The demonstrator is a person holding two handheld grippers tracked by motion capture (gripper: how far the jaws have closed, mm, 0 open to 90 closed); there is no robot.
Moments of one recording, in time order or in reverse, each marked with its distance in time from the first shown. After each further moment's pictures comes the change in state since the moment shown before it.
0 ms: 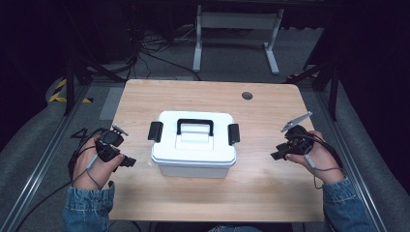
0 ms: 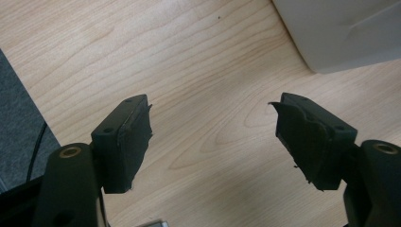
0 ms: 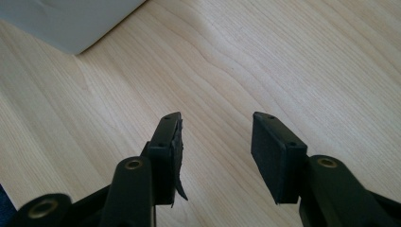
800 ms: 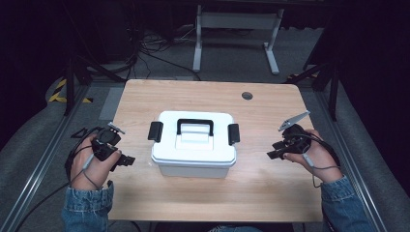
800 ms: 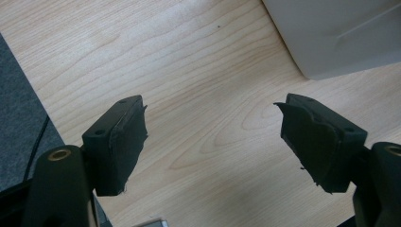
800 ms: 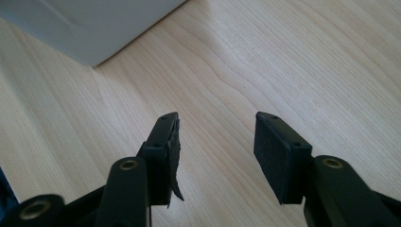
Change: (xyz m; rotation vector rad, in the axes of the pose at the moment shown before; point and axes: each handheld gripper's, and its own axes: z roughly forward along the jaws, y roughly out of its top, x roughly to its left) left arm 0.002 -0.001 -0.007 -0.029 0.004 -0.006; right arm 0.005 0.009 -0.001 -0.035 0.026 -0.040
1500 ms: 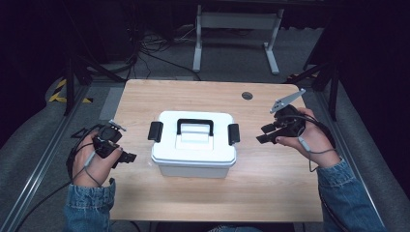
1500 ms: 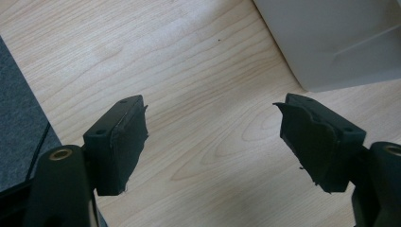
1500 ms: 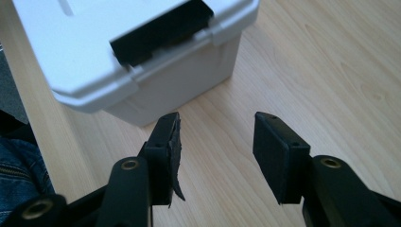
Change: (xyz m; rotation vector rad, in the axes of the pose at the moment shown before) left arm 0.000 0.006 0.000 -0.012 -0.006 -0.005; right arm 0.028 0.069 -0.039 -0.082 0.035 -0.116
